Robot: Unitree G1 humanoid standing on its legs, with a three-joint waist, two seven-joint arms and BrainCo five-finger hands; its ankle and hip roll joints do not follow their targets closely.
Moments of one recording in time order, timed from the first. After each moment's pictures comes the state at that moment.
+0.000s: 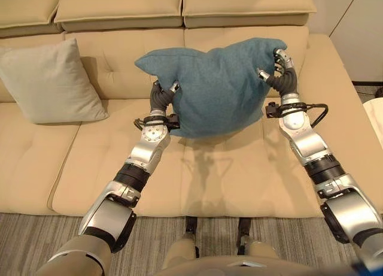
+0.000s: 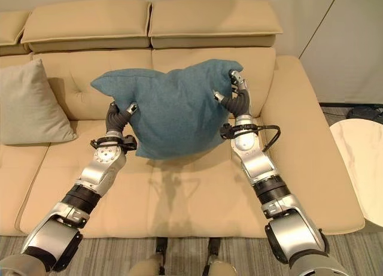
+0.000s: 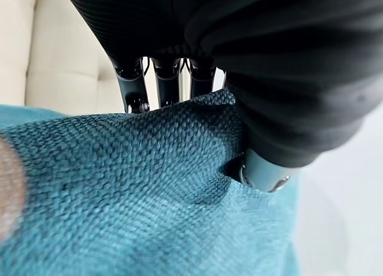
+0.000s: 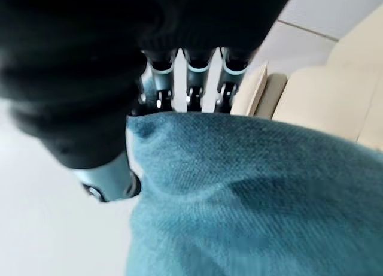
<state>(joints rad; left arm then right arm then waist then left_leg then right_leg) -0.75 0.39 -0.37 0.54 -0.49 -0.16 0.44 -0.83 -0.46 0.32 0.46 0.10 -0.08 -0.43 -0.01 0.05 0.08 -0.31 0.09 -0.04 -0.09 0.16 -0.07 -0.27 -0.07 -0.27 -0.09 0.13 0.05</state>
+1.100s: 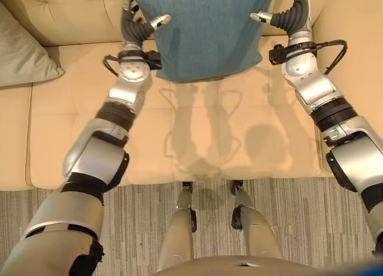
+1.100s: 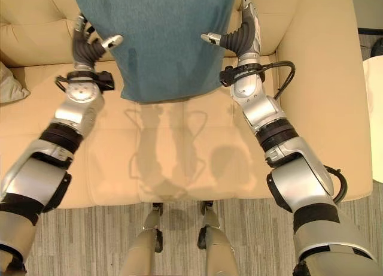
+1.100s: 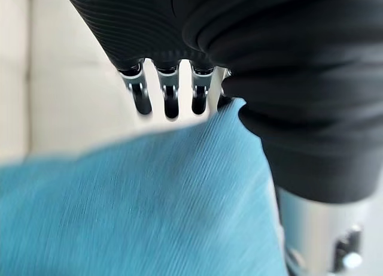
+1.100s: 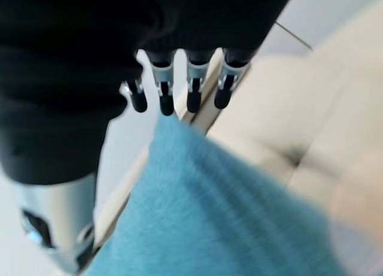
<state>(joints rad) -1.20 0.62 -0.42 0.90 -0.58 -0.25 0.43 -1.22 -0.58 0.52 0.72 0.09 -0.10 -0.54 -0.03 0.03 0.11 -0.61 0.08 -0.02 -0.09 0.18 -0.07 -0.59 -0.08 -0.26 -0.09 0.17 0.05</state>
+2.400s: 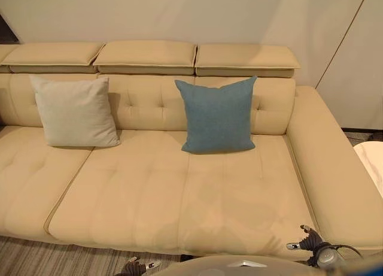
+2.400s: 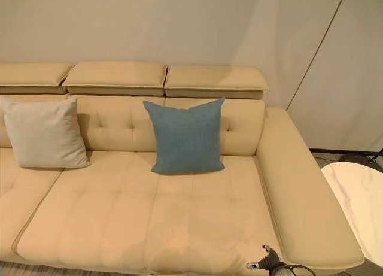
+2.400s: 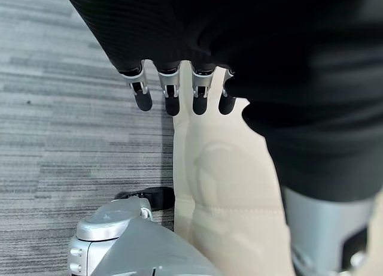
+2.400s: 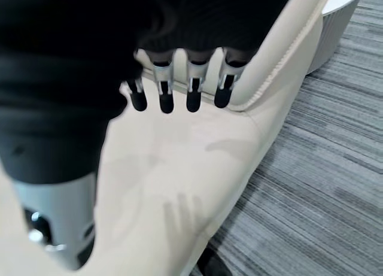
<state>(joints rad) 0.14 0.25 -0.07 1.20 -0.10 -0.09 0.03 0.01 -0.40 0.25 1.14 -0.22 -0.07 -0.12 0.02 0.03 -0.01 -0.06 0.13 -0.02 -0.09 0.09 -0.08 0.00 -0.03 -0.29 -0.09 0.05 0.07</state>
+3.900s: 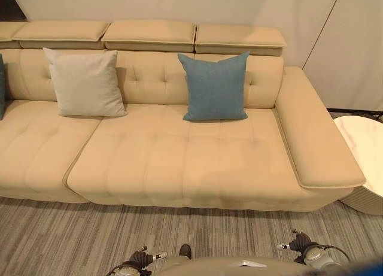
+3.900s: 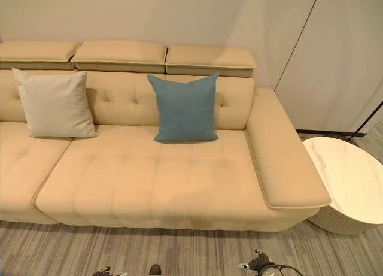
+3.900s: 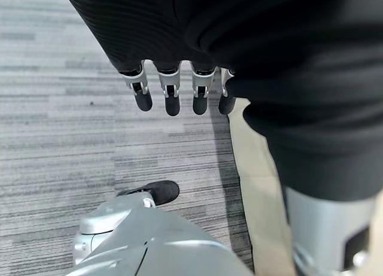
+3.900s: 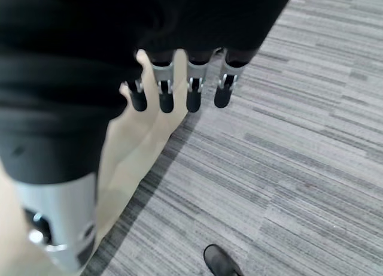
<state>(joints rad) 0.06 0.23 -0.12 1.24 -0.07 -0.05 0.05 -0.06 -0.30 0.24 1.26 -0.18 -0.01 -0.14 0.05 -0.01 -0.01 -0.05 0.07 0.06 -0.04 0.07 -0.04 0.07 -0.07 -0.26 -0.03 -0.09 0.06</state>
